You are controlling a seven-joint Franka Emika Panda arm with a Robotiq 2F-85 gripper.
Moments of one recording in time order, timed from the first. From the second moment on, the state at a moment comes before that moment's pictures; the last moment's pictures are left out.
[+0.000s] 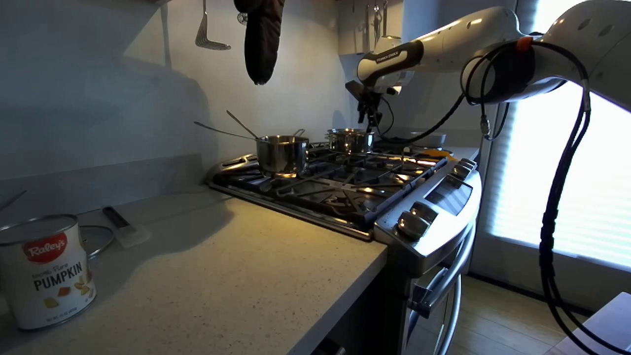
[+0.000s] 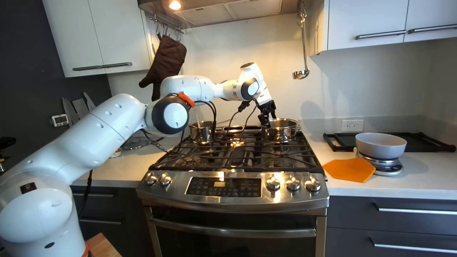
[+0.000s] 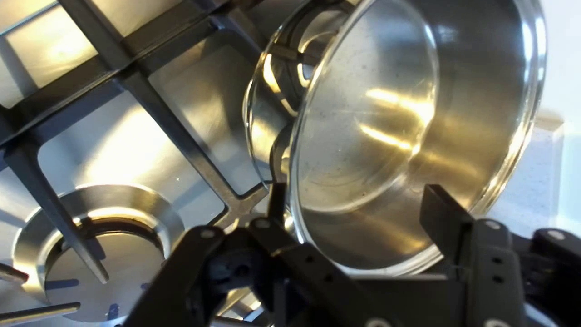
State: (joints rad) arm -0.03 0.98 -0.19 -0.67 0.13 2.17 1.48
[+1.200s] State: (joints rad) arm -0.19 0.61 -0.14 -0.88 0.14 1.70 0.49
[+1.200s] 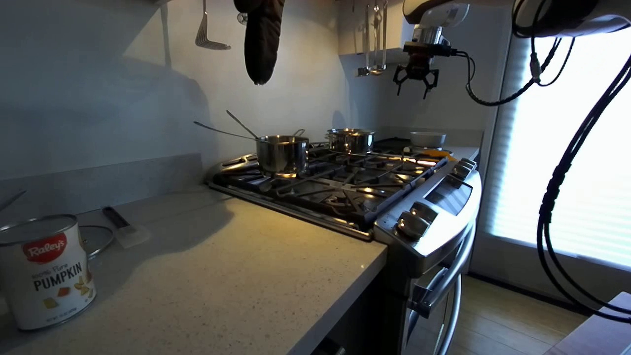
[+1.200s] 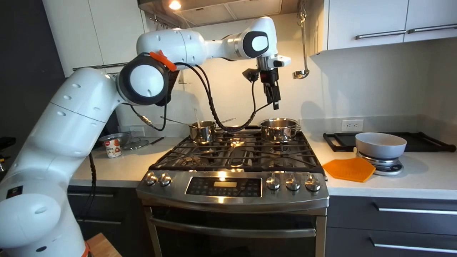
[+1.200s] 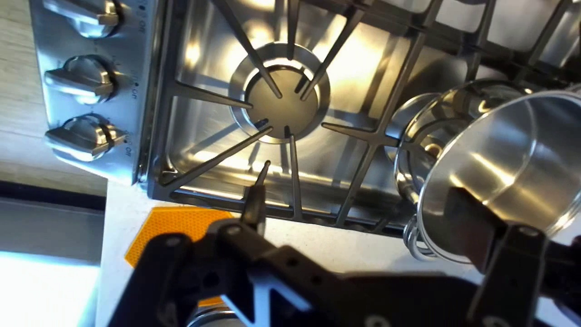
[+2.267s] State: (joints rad) arm -0.19 0.17 -0.14 -1.64 -0.20 1.75 -0.29
